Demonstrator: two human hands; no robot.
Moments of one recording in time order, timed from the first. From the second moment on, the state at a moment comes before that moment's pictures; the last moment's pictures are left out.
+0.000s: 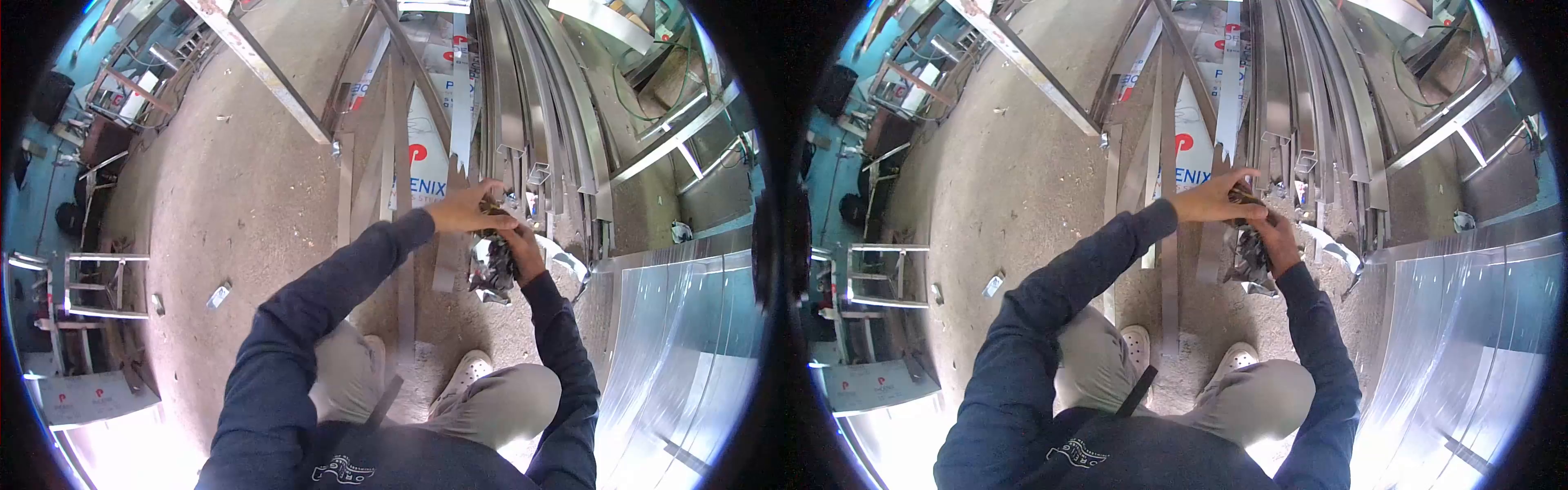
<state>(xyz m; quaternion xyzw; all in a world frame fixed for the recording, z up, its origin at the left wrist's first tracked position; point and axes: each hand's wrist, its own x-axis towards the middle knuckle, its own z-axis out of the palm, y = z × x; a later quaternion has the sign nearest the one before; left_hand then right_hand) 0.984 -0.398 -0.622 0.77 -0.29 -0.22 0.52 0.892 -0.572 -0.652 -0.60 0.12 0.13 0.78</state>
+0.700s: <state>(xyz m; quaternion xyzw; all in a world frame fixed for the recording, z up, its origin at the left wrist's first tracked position) 0.996 -0.316 -0.655 0.77 -0.15 -0.54 0.32 0.875 -0.618 -0.726 -0.58 0.17 0.16 0.78</state>
